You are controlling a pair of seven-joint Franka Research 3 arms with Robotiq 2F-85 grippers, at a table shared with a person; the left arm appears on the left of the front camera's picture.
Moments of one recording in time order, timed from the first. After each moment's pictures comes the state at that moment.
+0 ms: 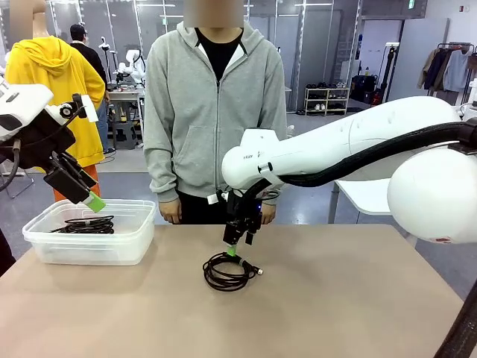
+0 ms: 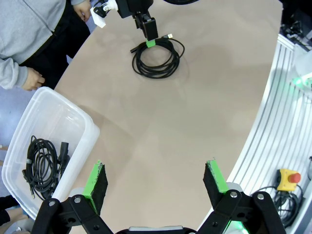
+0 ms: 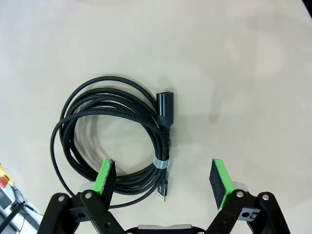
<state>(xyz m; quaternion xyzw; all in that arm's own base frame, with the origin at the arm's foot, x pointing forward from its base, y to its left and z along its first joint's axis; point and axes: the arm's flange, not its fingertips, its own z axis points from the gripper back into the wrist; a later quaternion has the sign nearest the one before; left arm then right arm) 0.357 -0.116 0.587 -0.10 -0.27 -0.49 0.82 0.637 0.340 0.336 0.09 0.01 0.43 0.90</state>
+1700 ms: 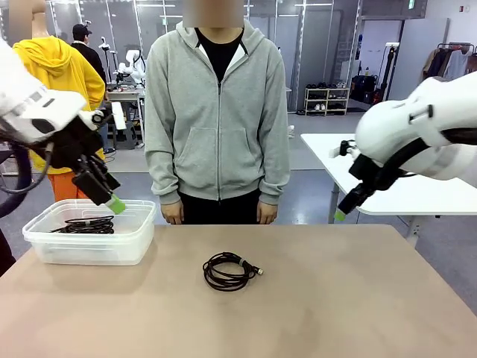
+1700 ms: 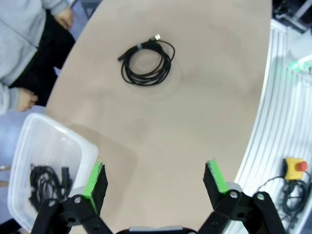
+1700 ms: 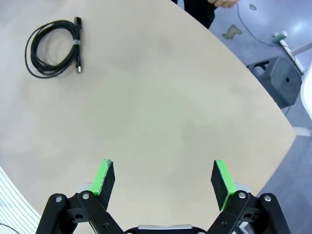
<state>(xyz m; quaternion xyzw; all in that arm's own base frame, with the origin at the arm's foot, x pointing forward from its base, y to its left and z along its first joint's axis) 0.399 -0.159 0.572 -0.10 -0.24 -0.56 0.79 0.510 0.042 0.472 0.06 -0.22 0.35 0.91</state>
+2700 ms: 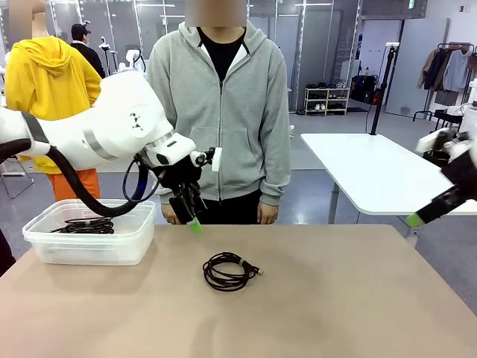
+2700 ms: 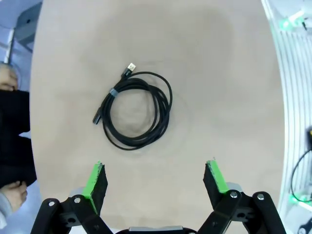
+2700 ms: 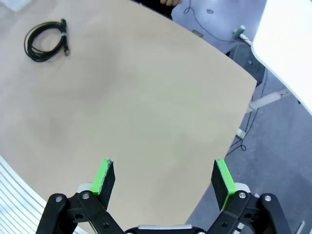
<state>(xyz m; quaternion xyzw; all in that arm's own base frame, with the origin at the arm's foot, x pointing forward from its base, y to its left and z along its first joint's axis) 0.521 -0.302 0.482 -0.12 -0.16 -0.72 0.67 0.372 -0.064 0.514 0.03 -0.32 0.27 0.91</state>
